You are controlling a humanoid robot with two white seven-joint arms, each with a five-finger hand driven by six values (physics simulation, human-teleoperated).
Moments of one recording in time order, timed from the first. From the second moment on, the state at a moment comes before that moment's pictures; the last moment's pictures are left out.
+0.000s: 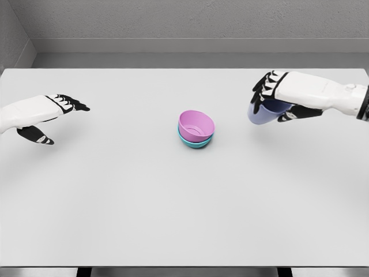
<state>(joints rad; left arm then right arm) -0.54 0.94 -0.57 -1.31 -0.34 -0.61 -0.39 -0.59 -0.82 0.43 -1.56 0.19 -0.61 0.61</state>
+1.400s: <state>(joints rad) -0.54 0.93 -0.57 -1.31 -0.34 -0.61 -0.39 -0.66 -0.65 0.50 -1.57 0.20 -0.61 0.61</state>
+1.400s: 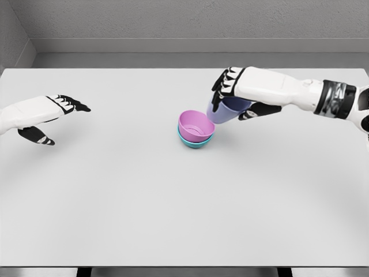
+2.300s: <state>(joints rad) -0.54 0.93 -0.57 -1.31 -0.34 -0.61 -0.39 -0.70 -0.58 0.58 -1.54 0.21 -0.61 0.61</state>
